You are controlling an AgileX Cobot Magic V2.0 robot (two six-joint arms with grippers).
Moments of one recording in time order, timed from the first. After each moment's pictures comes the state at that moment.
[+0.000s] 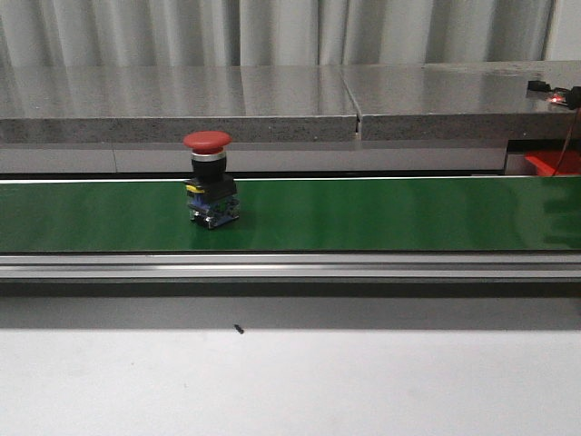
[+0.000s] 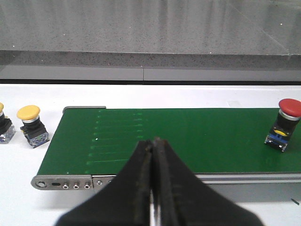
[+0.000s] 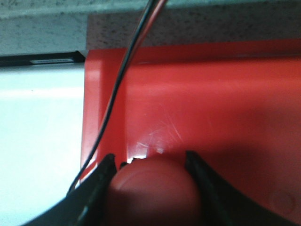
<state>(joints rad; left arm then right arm) -0.03 0.25 -0.41 -0.11 0.49 0.01 -0.34 2.27 -1.95 0.36 0.76 -0.37</state>
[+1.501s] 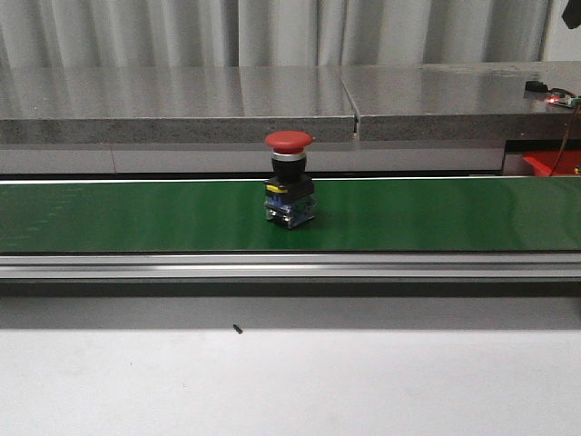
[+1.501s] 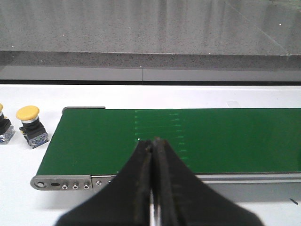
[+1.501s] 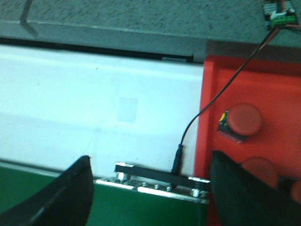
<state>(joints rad) -0.03 0.25 -0.41 -0.11 0.49 0.01 -0.22 1.75 -1.68 0.36 0.93 -0.37</state>
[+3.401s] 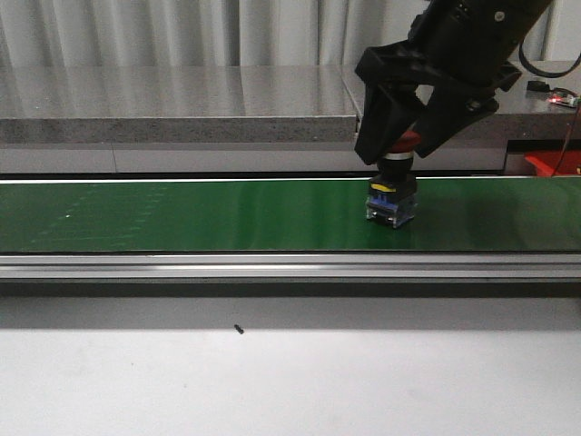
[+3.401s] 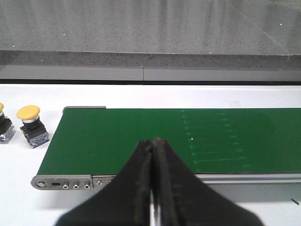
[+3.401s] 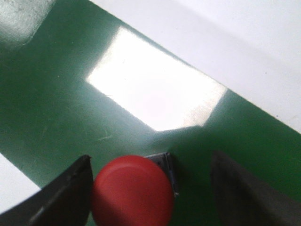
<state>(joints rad) -0.03 0.25 -0.41 -0.11 0.49 0.01 0.30 1.69 -1.27 0.36 0.68 -0.39</state>
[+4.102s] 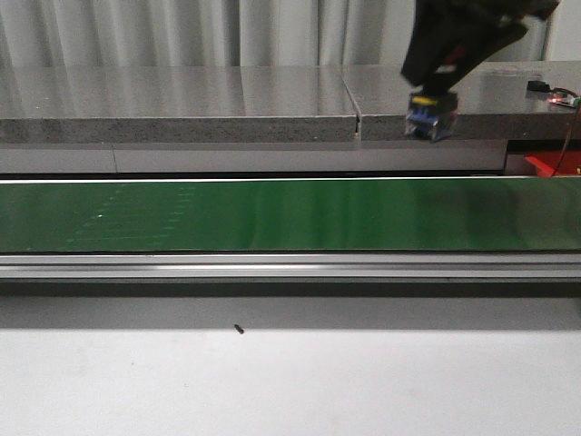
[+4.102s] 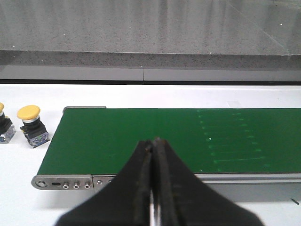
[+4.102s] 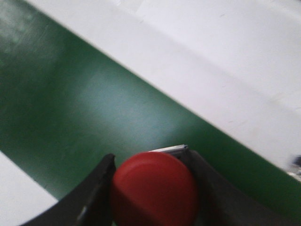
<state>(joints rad) -0.03 0.25 -0.41 -0.11 0.49 0.01 0.17 1.69 -1.51 0.35 0.92 -0.38</state>
